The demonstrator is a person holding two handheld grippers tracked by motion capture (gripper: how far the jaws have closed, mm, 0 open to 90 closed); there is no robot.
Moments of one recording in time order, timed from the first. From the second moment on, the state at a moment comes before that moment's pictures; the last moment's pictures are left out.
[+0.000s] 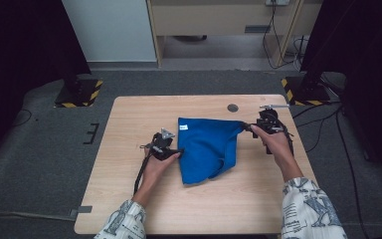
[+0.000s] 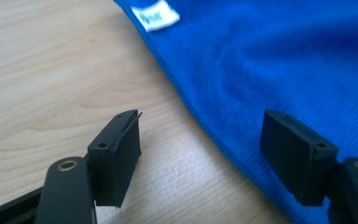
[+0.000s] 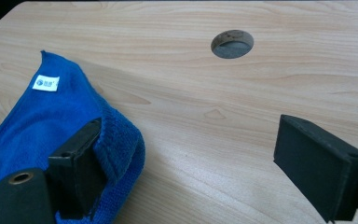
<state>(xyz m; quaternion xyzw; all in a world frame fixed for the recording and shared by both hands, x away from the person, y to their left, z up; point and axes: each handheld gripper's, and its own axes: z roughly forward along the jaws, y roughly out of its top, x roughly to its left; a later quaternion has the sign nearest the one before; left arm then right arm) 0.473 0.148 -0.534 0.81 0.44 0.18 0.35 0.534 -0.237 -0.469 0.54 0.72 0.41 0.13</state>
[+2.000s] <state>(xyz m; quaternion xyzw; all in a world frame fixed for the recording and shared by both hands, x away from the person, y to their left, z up) 0.428 0.183 -0.516 0.79 0.44 0.15 0.40 0.478 -0.248 -0.472 0.52 0.74 0.40 0.16</state>
